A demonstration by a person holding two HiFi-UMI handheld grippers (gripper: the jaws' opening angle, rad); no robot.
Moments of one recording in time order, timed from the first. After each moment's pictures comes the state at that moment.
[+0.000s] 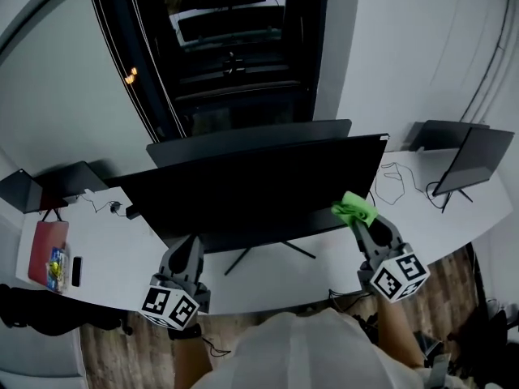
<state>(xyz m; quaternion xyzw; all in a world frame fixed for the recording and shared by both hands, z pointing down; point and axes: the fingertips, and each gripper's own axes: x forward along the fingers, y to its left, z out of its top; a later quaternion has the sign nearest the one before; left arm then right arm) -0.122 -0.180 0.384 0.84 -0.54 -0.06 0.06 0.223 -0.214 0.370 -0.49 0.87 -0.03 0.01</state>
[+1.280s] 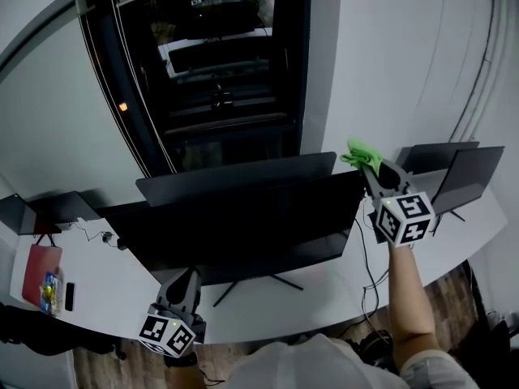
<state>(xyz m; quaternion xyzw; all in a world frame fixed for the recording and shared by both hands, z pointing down) -0.086 -0.190 0.383 0.85 -0.53 -0.04 0.07 0.295 -0.360 0.248 -0.56 0.82 0.11 -0.06</state>
